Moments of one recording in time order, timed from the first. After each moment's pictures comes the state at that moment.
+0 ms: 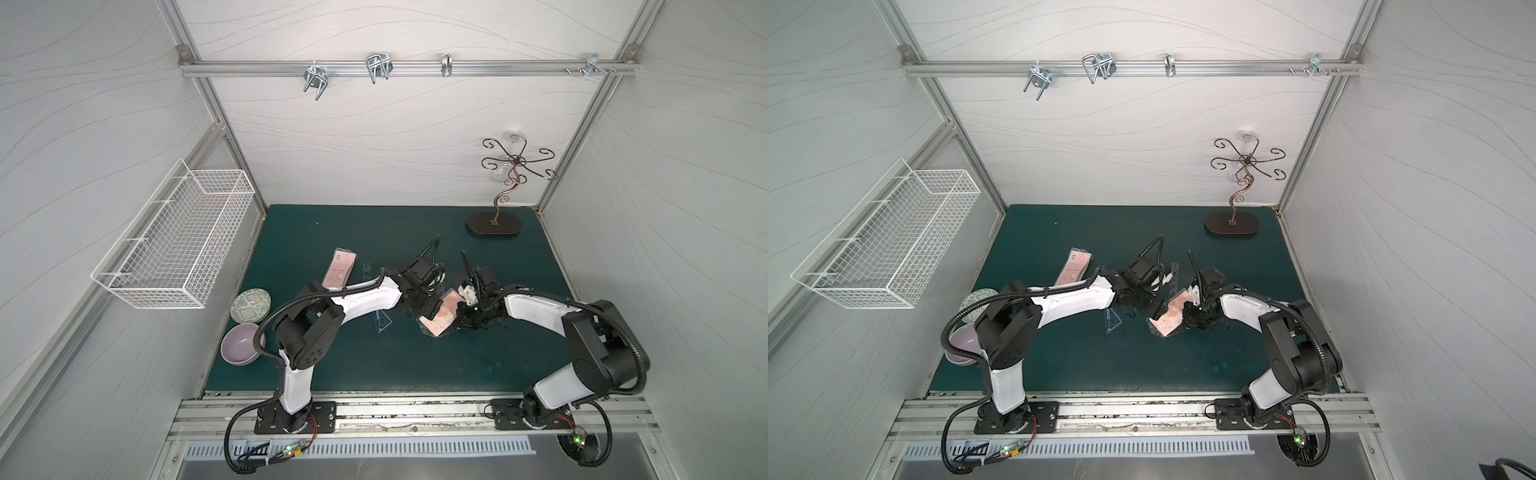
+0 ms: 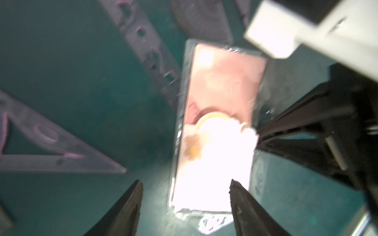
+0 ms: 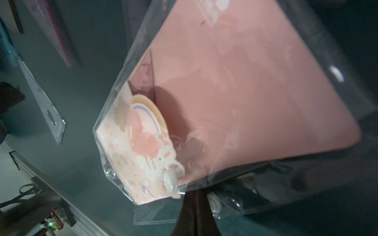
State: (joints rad) left arm -0.88 1.93 1.35 -0.48 0.11 -0.18; right arm 0.42 1.52 0.70 -0.43 -0.41 0.45
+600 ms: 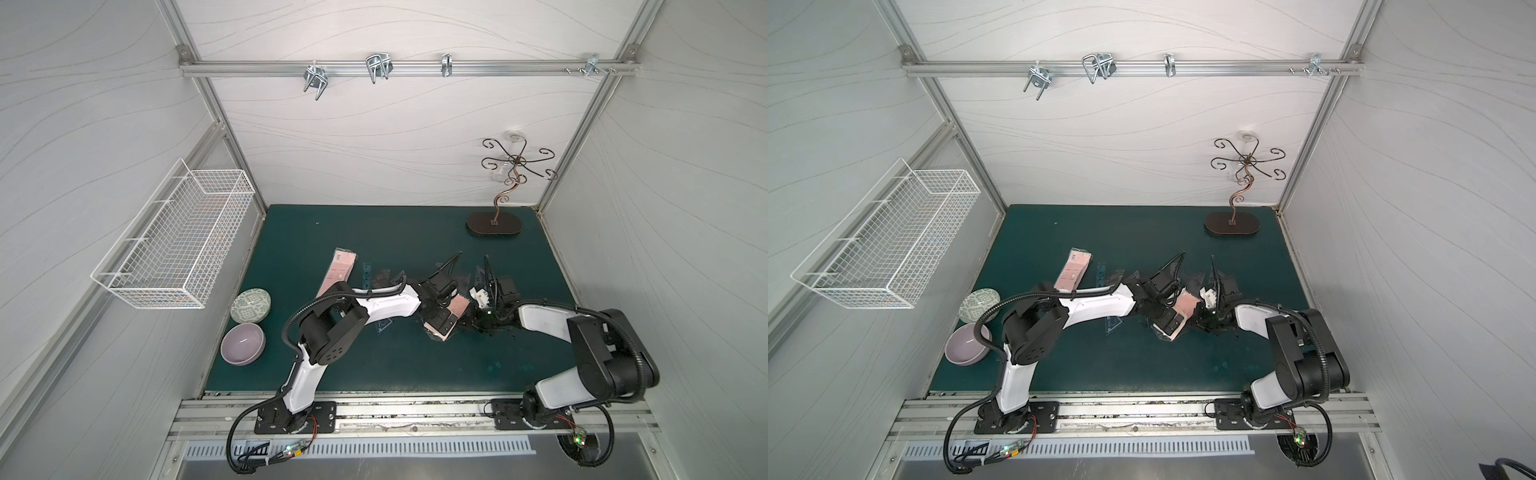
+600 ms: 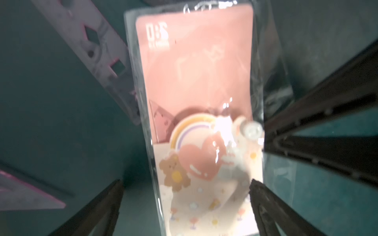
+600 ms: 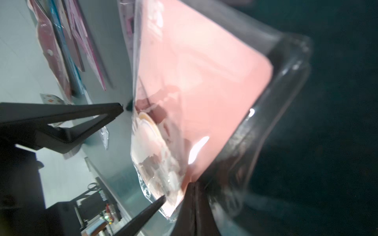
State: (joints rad) left arm -0.95 2.06 1.44 -0.53 0.01 -0.19; right arm 0.26 1.48 0.52 -0.17 -0.65 0.55
